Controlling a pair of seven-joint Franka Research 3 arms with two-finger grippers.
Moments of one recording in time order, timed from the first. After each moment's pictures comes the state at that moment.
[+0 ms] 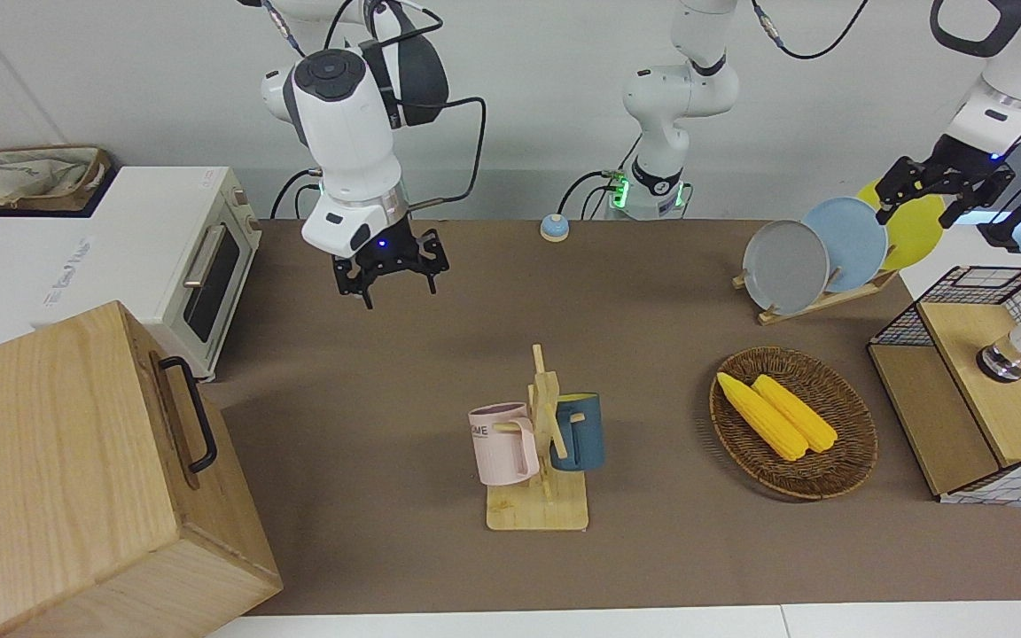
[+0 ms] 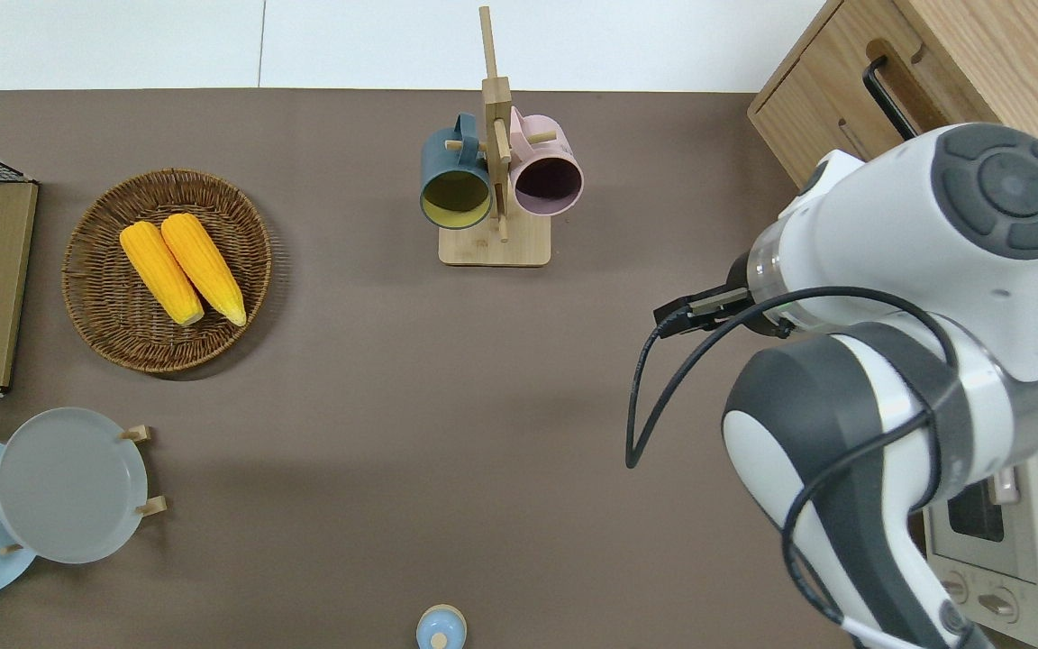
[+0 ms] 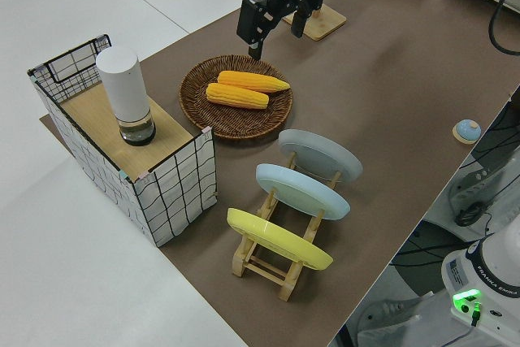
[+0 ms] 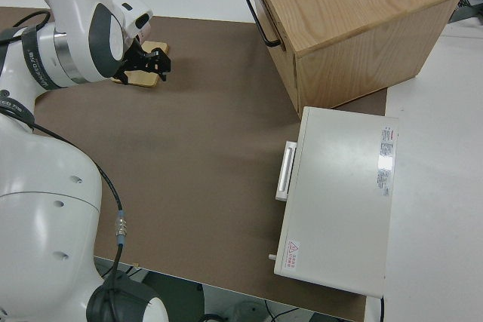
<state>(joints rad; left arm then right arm) 0.05 -0.01 0.28 -1.59 -0.01 1.62 0.47 0.33 0.18 -0.01 -1.60 0.05 1.86 0.07</state>
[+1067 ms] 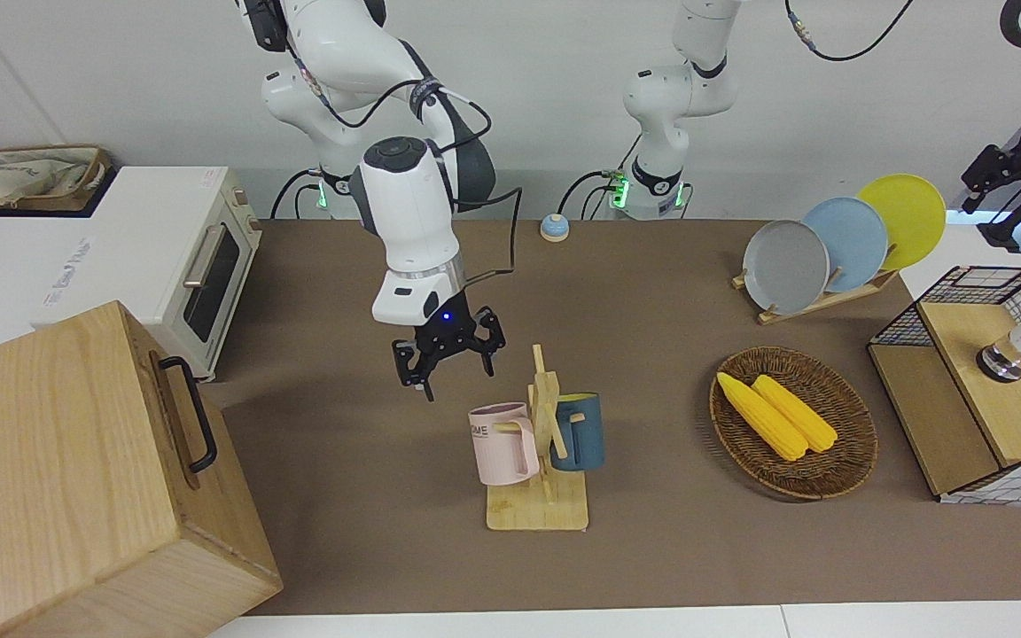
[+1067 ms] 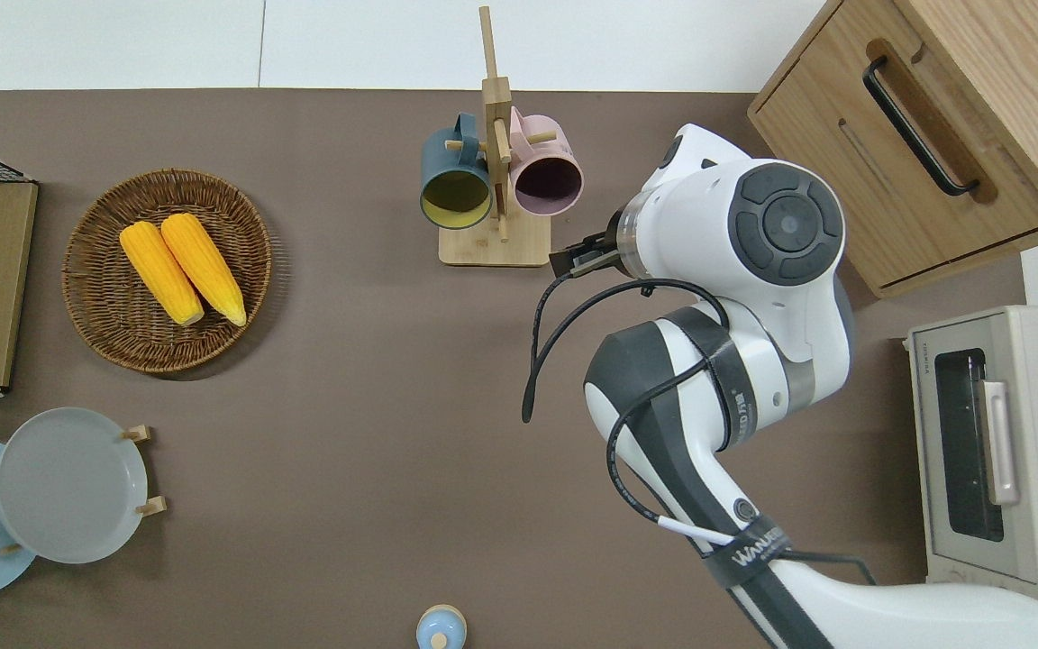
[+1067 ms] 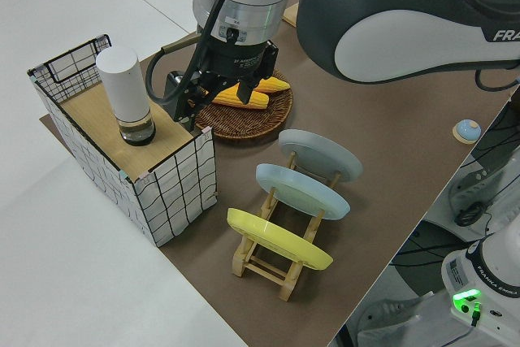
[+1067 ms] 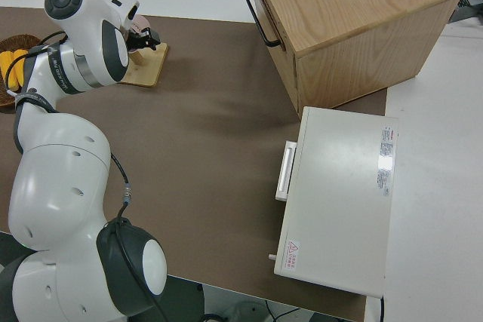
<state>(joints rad) 0.09 0.06 0.52 -1.58 -0.10 1.77 0.81 0.39 0.42 -0.02 -1.51 0.03 2.32 -0.04</state>
